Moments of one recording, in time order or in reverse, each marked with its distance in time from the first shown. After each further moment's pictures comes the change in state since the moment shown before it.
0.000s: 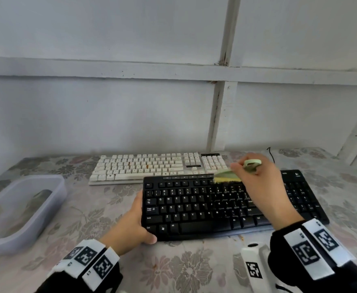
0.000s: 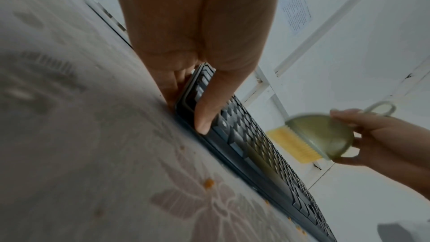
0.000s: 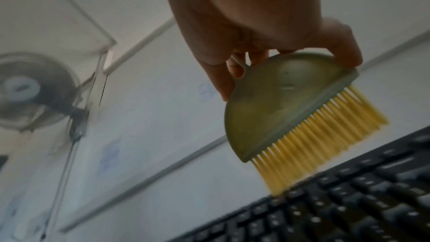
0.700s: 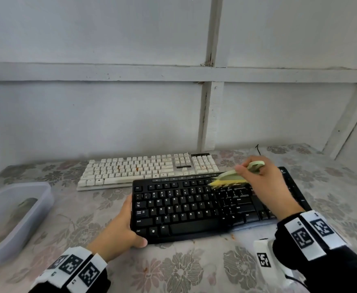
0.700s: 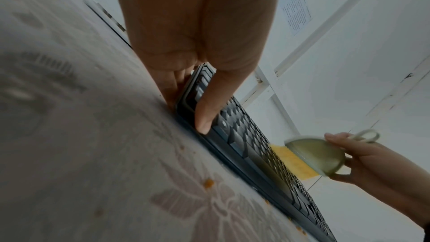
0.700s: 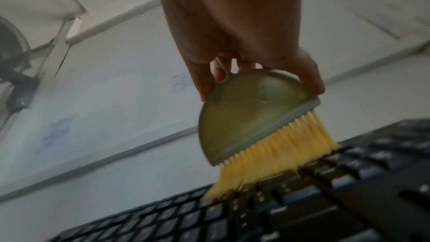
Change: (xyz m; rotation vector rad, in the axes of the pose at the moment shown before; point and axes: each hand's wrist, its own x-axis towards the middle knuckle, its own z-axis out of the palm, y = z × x) left_hand -0.002 0.003 0.000 0.007 0.014 0.005; right_hand 0.011 0.032 -0.029 -0.032 -0.041 0.056
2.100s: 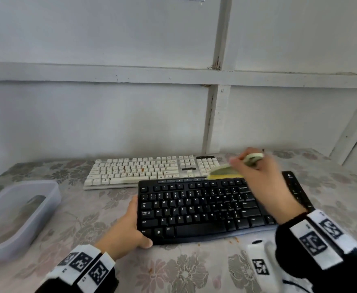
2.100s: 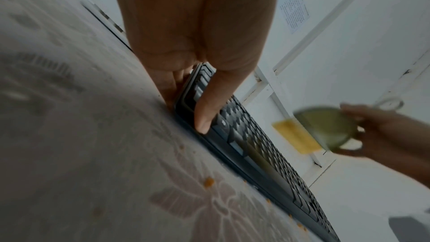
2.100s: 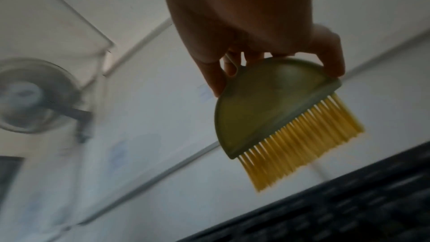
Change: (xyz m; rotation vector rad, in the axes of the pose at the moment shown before) left_hand 0.007 -0.008 0.001 0.006 -0.020 -0.059; right_hand -0.011 -0.046 0.006 0.194 -0.068 -0.103
